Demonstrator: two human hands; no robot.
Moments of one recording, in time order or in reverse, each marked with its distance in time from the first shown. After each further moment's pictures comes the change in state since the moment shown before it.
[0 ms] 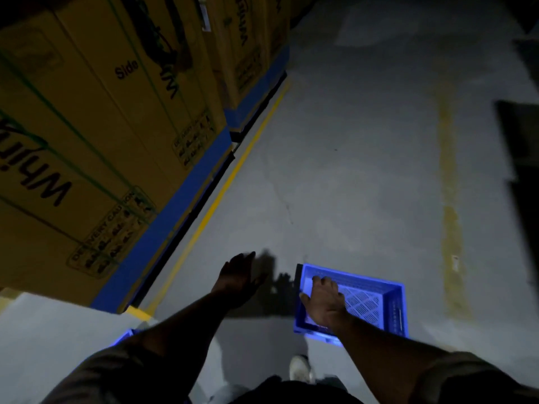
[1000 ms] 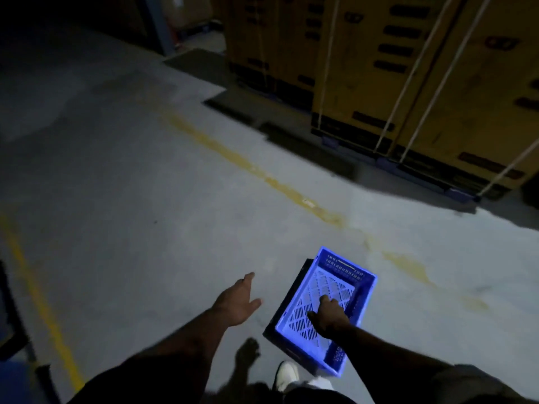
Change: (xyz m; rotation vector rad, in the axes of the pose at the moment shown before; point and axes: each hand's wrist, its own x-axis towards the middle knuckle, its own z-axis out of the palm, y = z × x) left_hand 0.380 0.082 -0.093 0.309 -0.594 0.939; right_hand 0.162 -0.068 -0.045 0.896 0.170 1.018
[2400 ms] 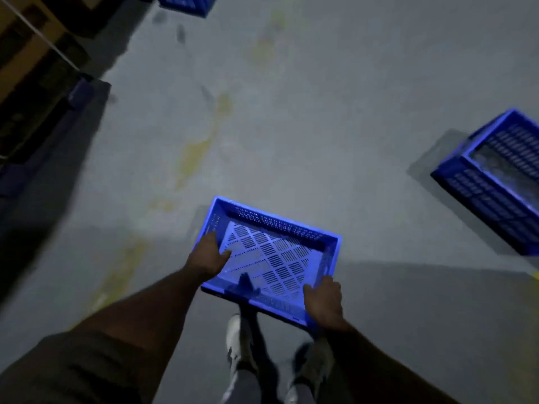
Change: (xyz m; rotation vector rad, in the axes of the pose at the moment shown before) left_hand 0.512 0.199 0.229 0.973 -0.643 1.062; right_hand 0.276 0.011 0.175 1.705 0.637 1.469
